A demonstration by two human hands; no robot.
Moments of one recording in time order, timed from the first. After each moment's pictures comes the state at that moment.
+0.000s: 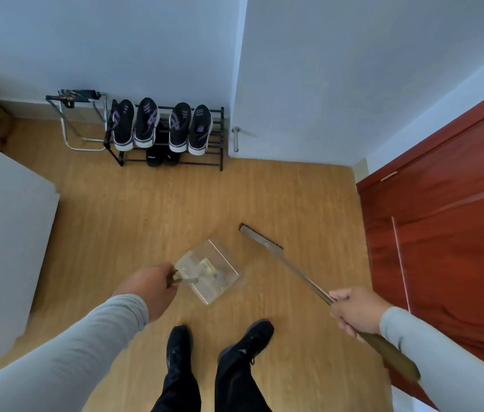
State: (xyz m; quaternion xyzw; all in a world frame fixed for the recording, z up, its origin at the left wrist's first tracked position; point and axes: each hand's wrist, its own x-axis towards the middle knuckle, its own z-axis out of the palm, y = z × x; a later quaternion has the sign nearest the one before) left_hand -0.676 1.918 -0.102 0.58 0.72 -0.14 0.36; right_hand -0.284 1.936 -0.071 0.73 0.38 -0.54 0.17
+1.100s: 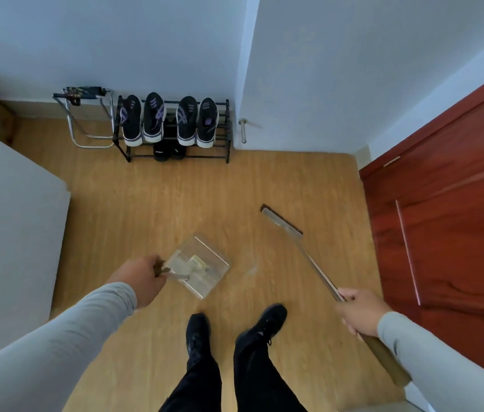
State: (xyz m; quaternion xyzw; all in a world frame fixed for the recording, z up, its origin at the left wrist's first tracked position) left_hand -0.768 1.895 -0.103 0.56 0.73 -0.14 0.36; right_hand -0.343 1.873 -0.066 0.79 0.34 -0.50 0.12
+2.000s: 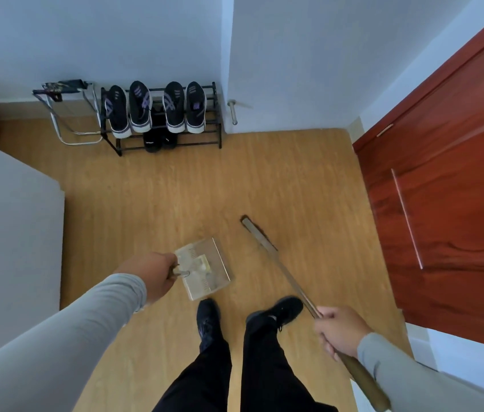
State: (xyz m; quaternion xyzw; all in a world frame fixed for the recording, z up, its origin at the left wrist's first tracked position) left_hand -0.765 1.876 -0.110 0.70 0.59 -0.27 0.29; right_hand -0.400 1.769 -0.087 0.77 0.24 -0.59 0.07
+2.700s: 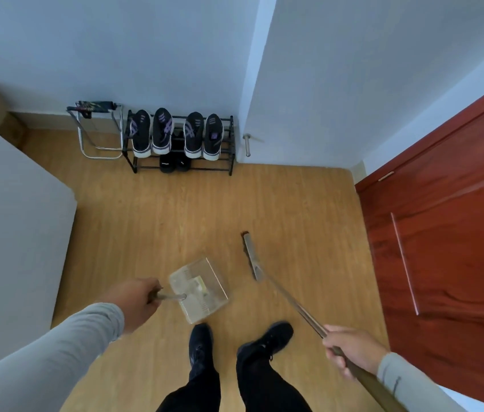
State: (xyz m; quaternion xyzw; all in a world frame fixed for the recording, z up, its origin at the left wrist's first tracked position) left_hand -0.820 1.854 -0.090 0.65 0.65 -0.20 0.34; right_hand -0.387 1.805 -0.059 0.74 0.18 -0.64 0.05
